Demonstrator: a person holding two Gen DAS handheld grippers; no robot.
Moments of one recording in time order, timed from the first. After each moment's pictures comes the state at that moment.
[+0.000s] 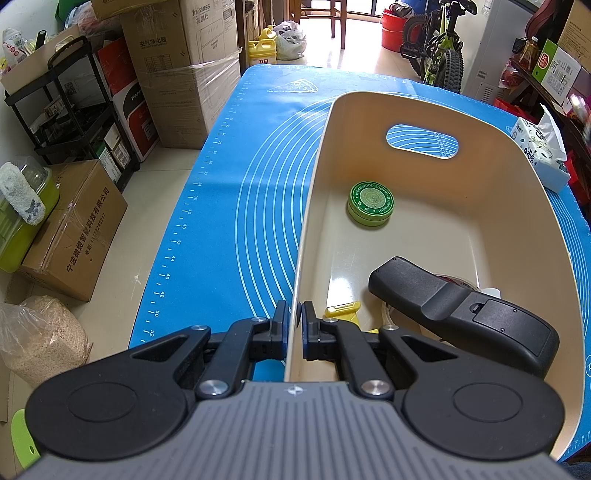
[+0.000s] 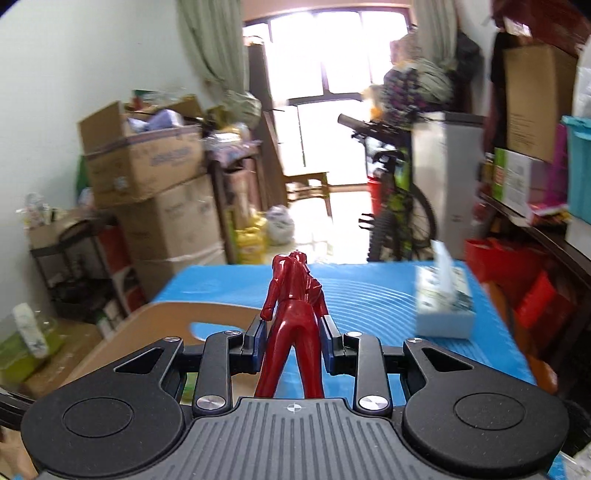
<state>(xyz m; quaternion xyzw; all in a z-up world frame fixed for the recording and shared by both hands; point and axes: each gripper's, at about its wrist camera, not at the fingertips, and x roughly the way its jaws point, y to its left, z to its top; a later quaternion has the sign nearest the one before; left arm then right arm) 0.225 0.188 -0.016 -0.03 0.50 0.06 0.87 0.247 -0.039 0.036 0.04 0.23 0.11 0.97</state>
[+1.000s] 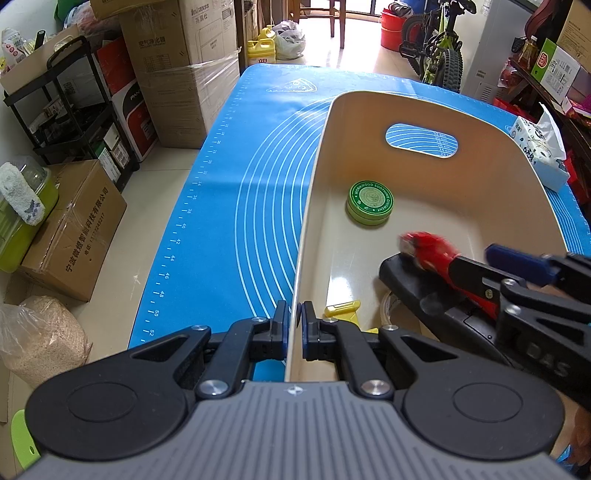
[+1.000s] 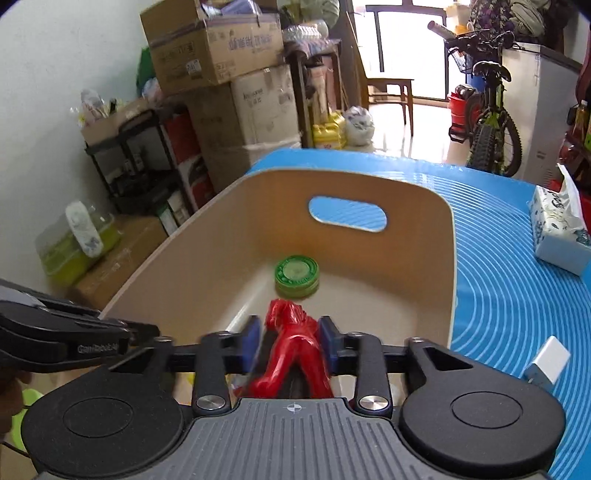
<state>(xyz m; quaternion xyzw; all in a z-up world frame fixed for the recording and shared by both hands) 0.225 0.185 -0.018 -0.03 0.50 0.06 0.87 0.251 0.059 -0.018 0.01 0.38 0.22 0.90</state>
